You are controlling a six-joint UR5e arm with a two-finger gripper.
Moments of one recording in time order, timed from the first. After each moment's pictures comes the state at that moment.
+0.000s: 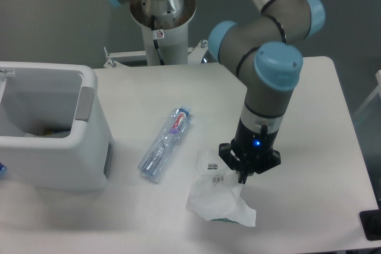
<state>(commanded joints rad) 2.55 -1.95 -1.38 -1.03 1.22 0.57</state>
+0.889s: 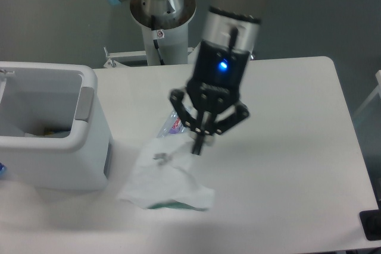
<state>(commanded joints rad) 2.44 -1.74 -1.33 -1.03 1.02 0.42</state>
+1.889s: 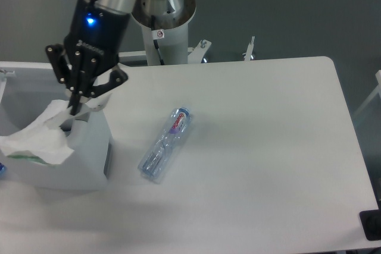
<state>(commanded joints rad) 2.22 -1.65 -1.49 -1.02 1.03 0.43</state>
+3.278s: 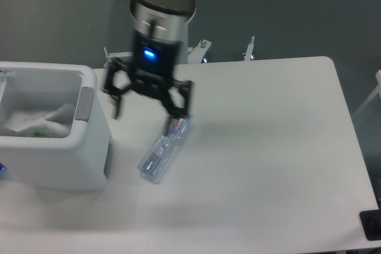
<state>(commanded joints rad) 2.47 -1.77 -1.51 -1.01 1.13 0.56</state>
